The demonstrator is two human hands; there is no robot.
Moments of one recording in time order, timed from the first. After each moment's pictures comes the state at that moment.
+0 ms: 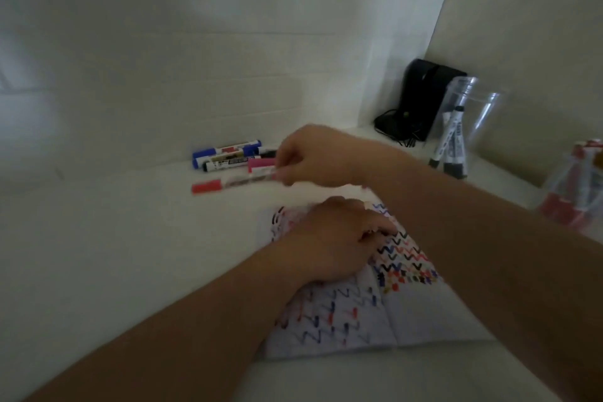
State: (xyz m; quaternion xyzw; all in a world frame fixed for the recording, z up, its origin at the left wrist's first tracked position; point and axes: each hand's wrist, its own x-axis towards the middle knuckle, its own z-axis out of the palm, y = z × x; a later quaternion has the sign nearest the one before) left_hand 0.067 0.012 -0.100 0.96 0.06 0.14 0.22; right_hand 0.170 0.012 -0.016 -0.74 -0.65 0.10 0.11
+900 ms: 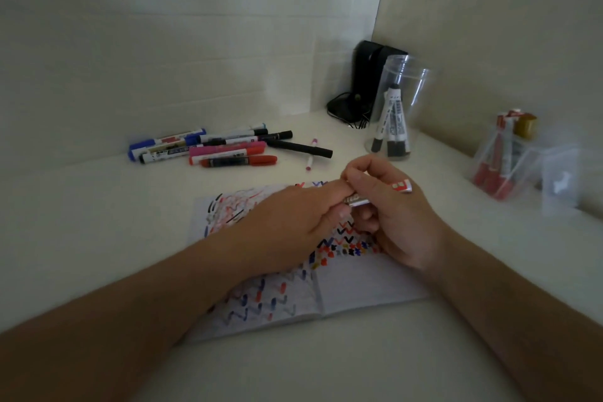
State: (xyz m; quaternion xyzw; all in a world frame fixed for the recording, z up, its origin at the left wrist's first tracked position) left_hand 0.080 -0.031 -0.086 0.96 -0.02 0.16 0.22; right_hand 0.211 -0.168 -0.092 -0.56 -0.36 0.31 0.68
